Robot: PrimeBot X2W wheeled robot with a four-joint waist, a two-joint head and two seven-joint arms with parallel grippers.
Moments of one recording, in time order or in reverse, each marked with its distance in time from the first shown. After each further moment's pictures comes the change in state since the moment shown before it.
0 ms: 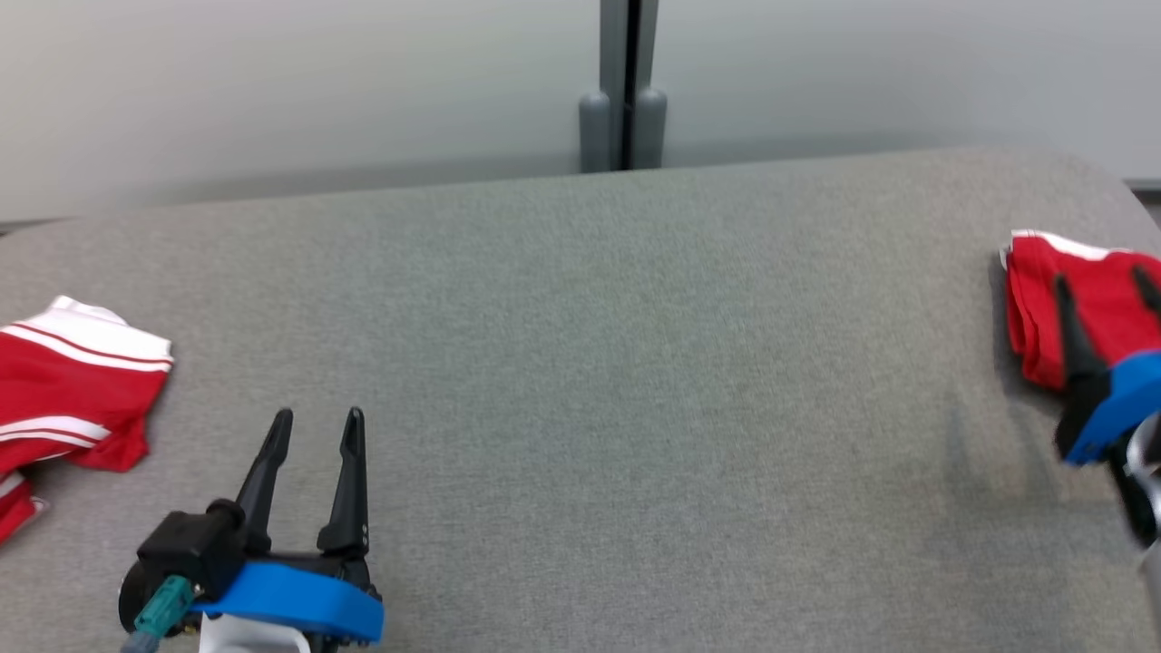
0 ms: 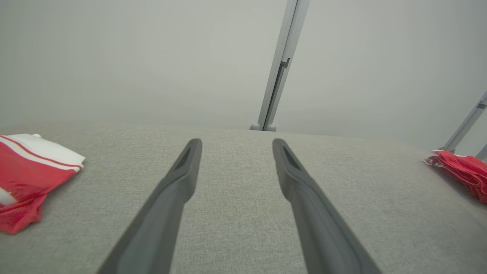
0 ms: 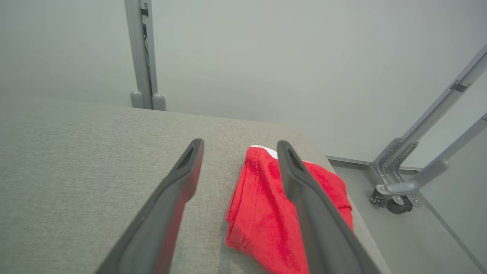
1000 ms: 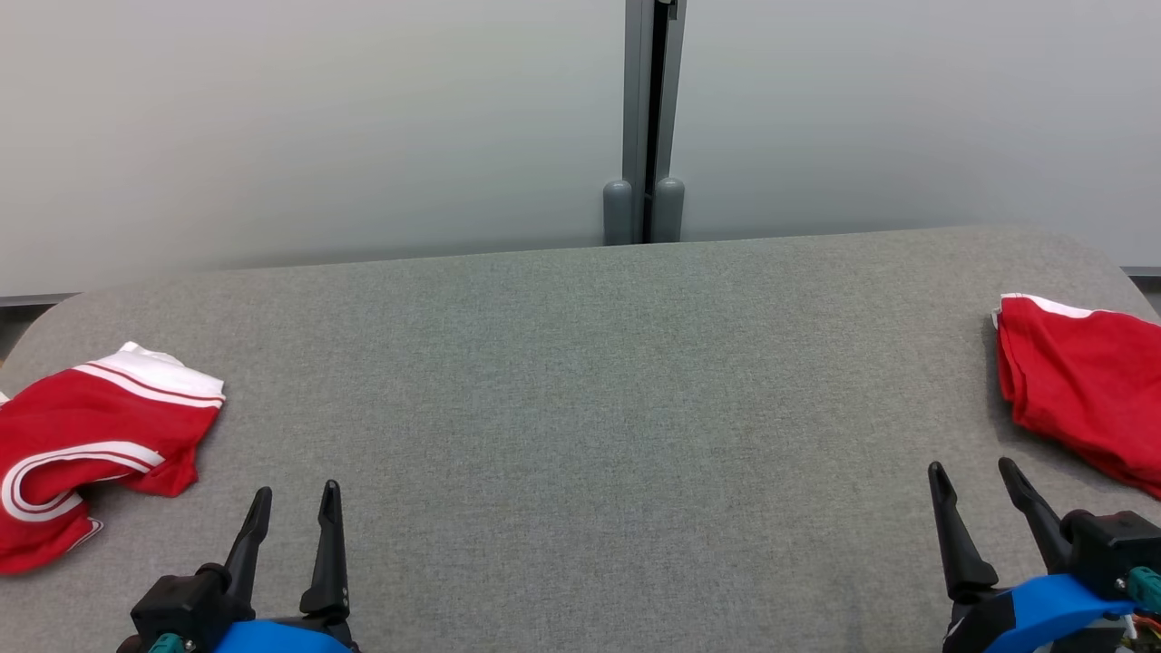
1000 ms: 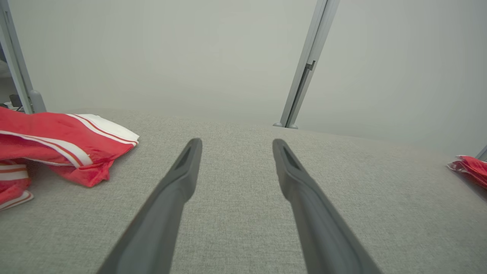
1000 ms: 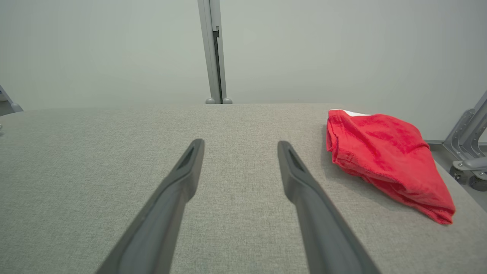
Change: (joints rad) left arm 0.102 -0.029 0.056 0.086 0.002 -0.005 -0.020; right arm 0.589 0.323 -0.070 -0.667 -0.001 0.000 0.143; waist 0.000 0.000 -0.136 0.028
